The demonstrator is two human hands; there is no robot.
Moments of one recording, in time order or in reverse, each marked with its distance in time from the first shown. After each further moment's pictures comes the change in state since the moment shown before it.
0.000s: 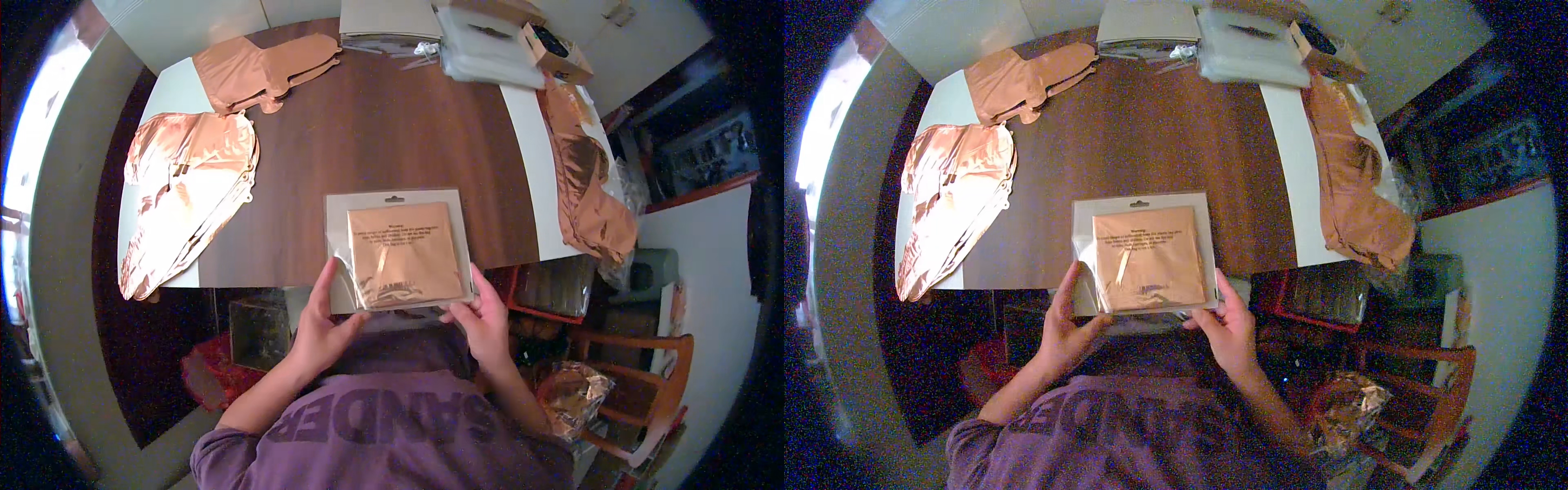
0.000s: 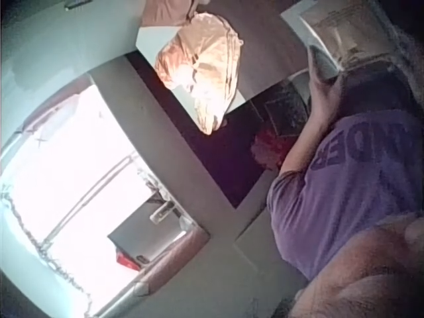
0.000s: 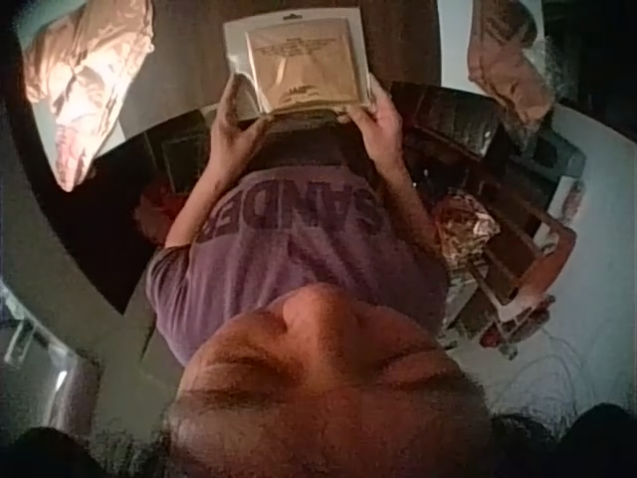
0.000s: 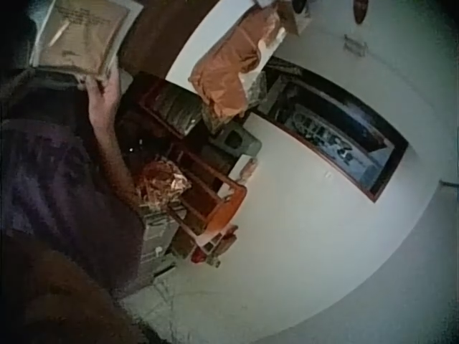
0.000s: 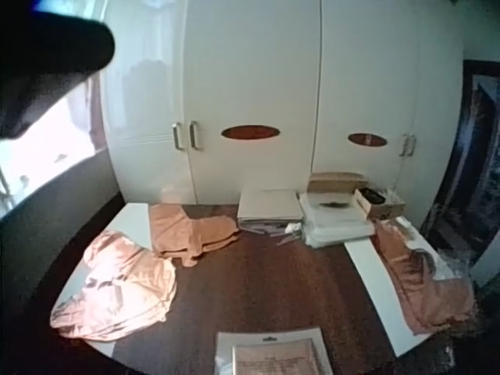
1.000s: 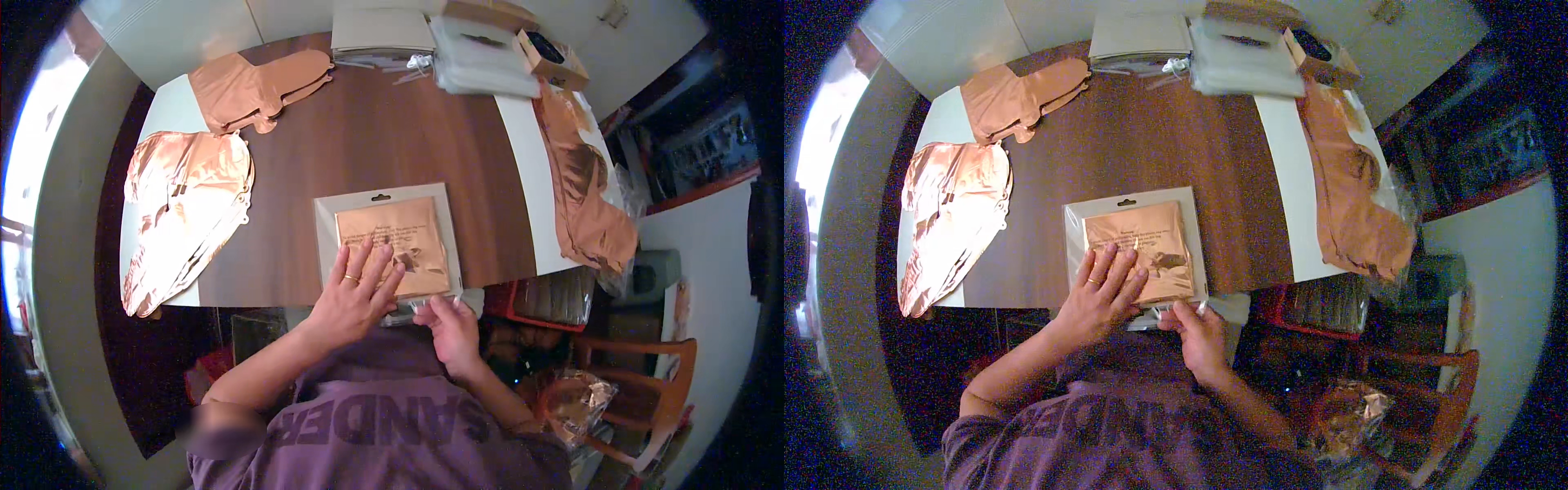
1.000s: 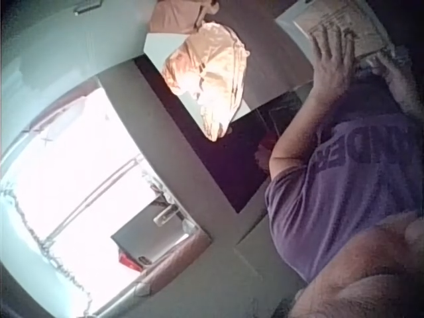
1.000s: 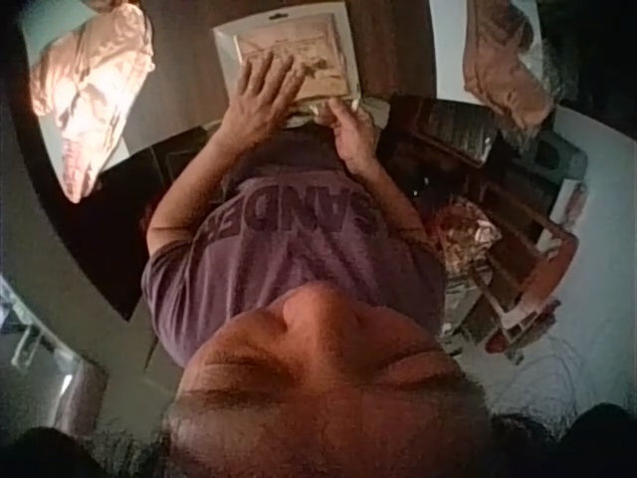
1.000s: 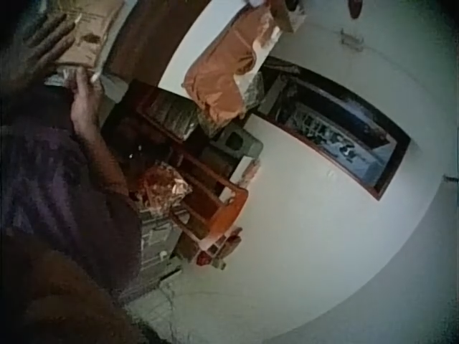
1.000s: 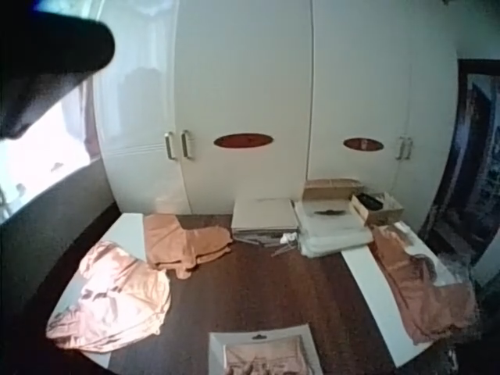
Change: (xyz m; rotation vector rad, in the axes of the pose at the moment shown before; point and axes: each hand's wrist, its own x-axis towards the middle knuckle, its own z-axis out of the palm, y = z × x) left_hand 0.072 0.011 0.017 1.016 -0.154 0.723; right_hand 0.025 0.029 0.031 0.374 0.227 0.189
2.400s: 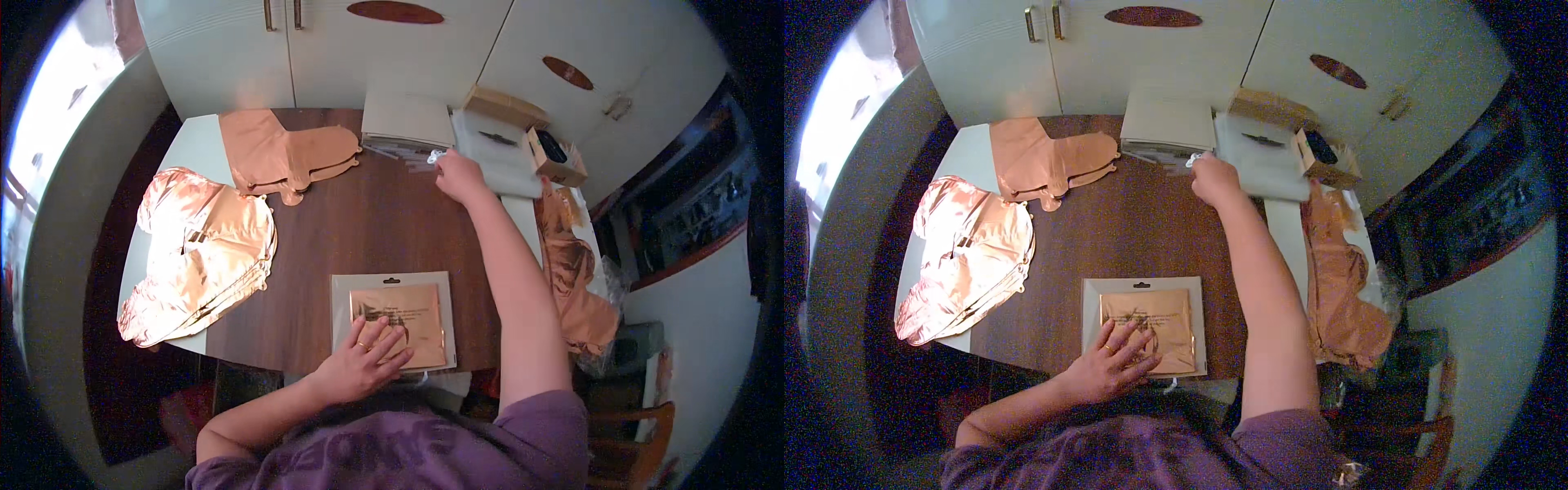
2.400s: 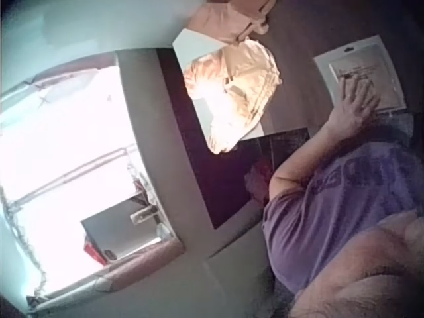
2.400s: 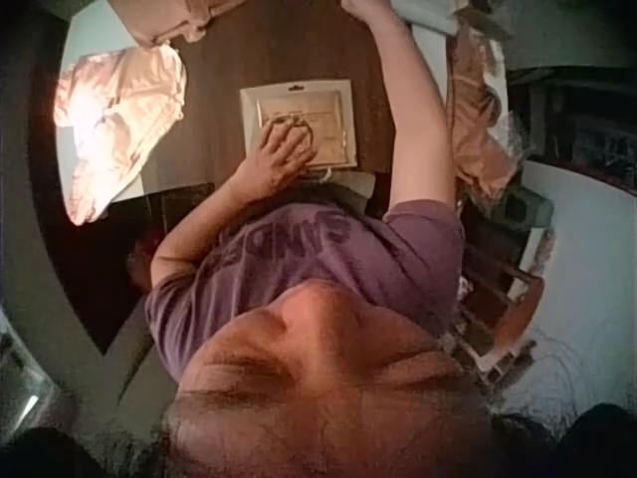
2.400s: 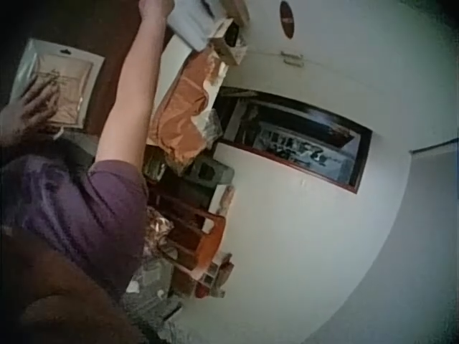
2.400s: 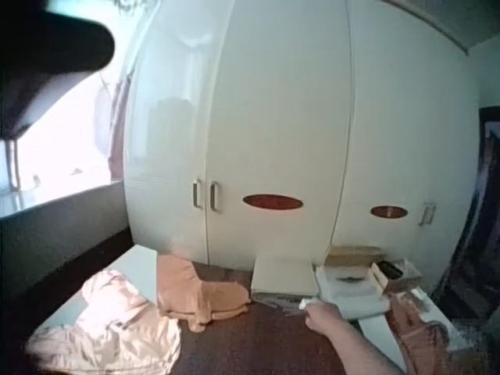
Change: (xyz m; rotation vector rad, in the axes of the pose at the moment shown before) left_hand 0.012 -0.020 -0.006 -0.114 0.009 0.091; right_hand 0.324 -0.216 0.143 -1.955 -0.139 -0.978
